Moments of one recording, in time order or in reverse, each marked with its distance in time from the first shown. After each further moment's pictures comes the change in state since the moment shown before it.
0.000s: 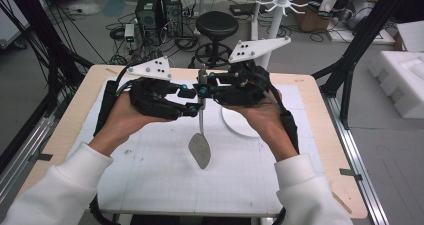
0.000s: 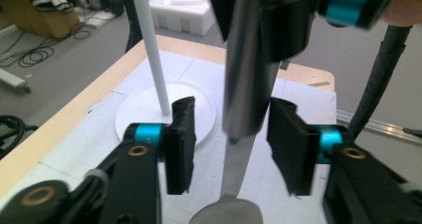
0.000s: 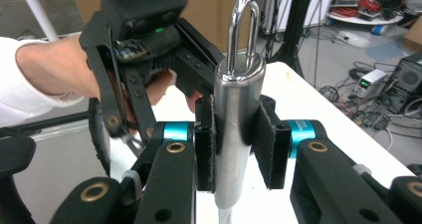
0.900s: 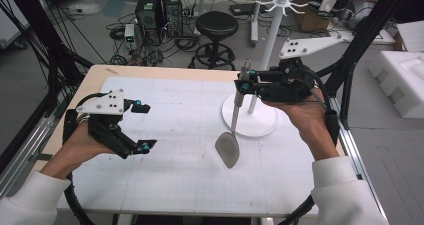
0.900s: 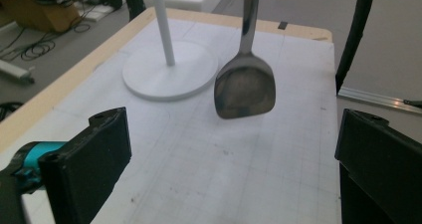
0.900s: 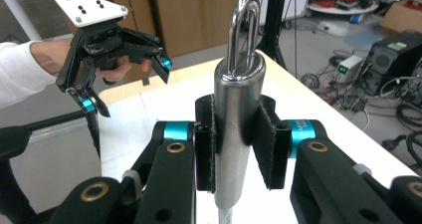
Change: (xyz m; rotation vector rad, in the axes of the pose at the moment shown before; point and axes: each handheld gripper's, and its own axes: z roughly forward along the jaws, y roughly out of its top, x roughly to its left) left arm 0.009 -0.102 -0.055 0.005 -0.020 0.015; right arm -0.033 -0.022 -0.065 0.011 -0.047 0.053
